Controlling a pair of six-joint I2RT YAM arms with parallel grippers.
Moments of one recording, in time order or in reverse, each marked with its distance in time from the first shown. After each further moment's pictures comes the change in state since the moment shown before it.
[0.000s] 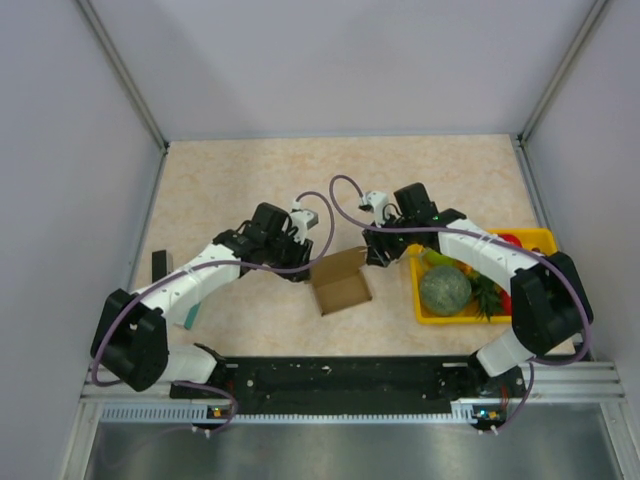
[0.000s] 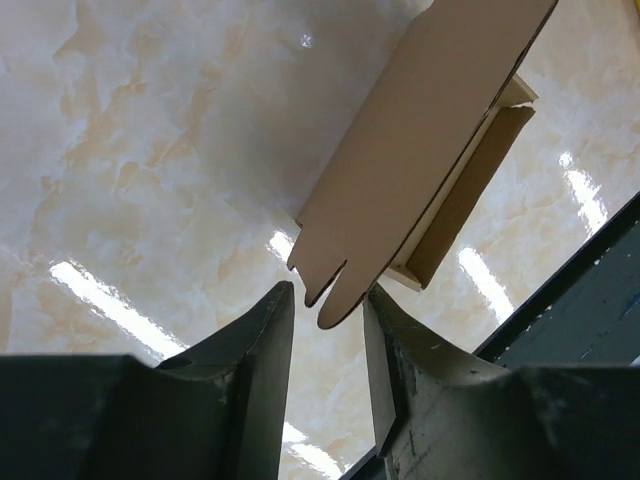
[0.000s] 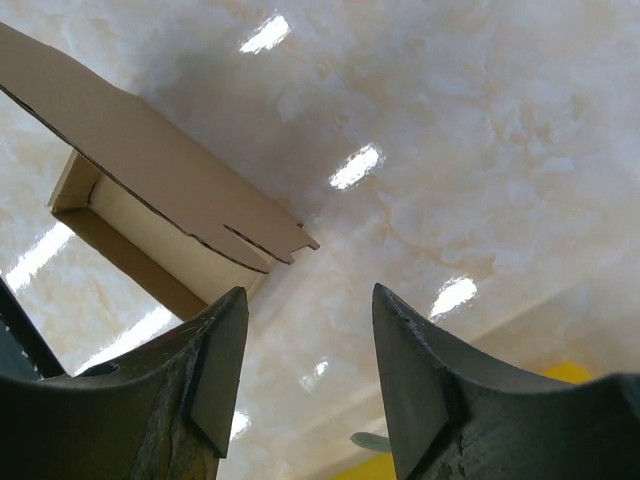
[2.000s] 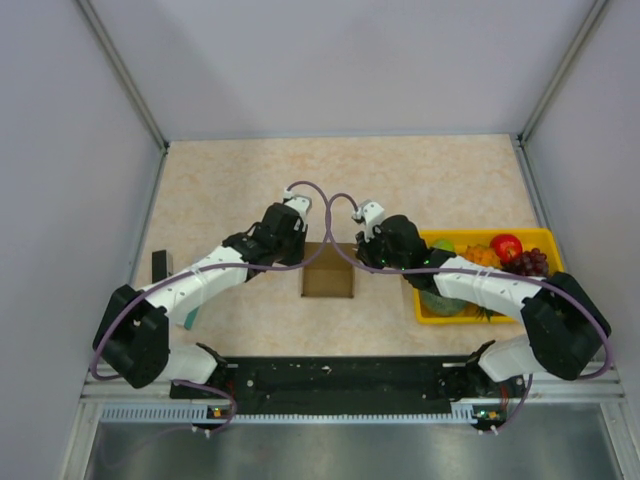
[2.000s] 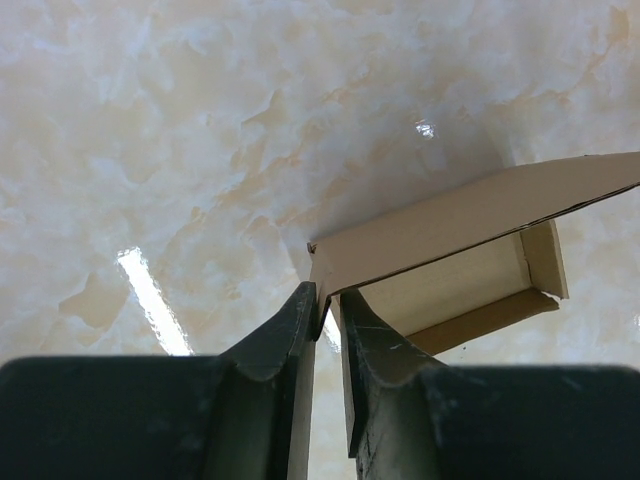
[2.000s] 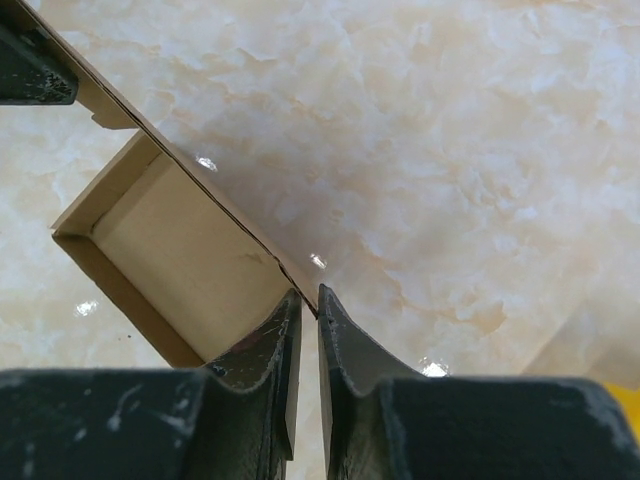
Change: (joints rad) left arm -0.082 0.040 0.013 0.142 -0.410 -0.192; right arm 0.237 -0.143 -0.279 0.513 0.401 0.279
